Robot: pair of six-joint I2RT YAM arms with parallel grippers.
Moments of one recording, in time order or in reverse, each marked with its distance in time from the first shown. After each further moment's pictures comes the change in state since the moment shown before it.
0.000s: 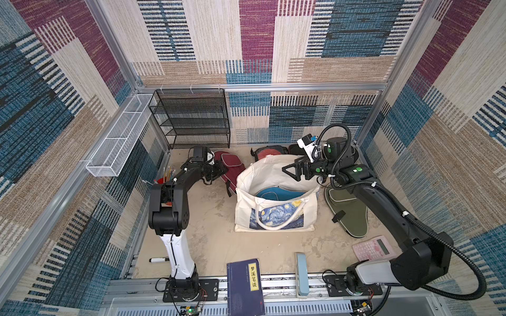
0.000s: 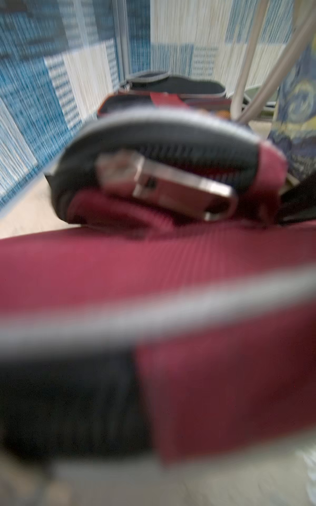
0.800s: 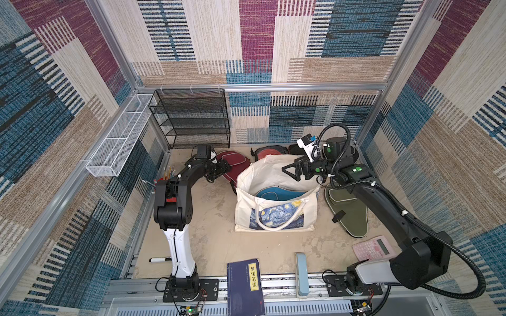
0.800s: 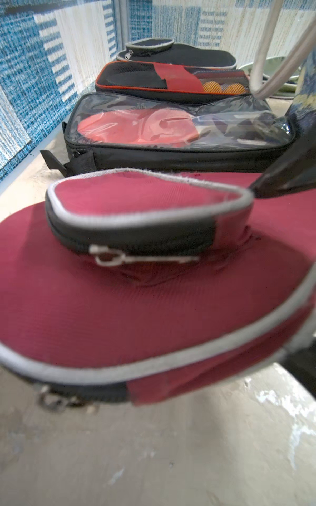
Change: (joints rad) left arm -0.026 0.080 0.111 -0.052 -0.052 0.032; right arm 0.000 0.008 0.004 0.000 0.000 -0.003
